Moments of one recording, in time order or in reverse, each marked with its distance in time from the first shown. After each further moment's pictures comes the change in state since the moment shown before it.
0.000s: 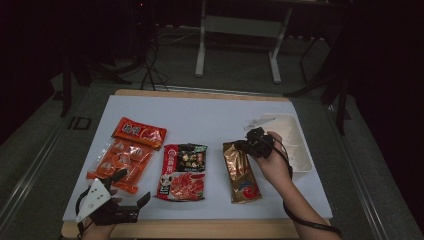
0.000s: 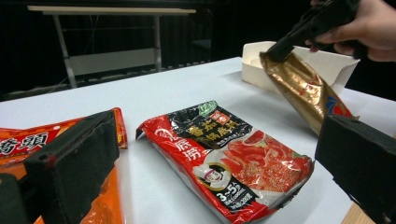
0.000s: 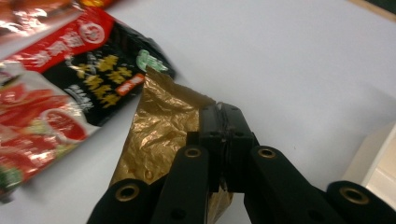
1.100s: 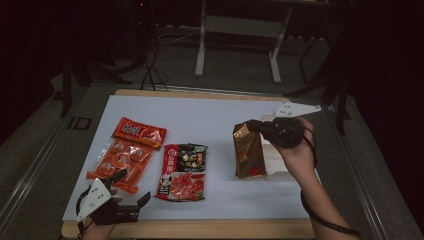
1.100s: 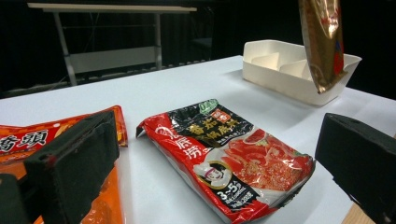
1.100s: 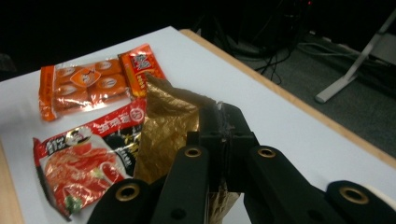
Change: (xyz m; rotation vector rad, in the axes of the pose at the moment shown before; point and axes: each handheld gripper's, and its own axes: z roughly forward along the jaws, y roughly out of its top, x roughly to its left) left arm 0.000 -0.001 0.001 0.004 0.001 -0.004; right arm -0.004 0.031 -0.099 -0.314 0.044 -0.103
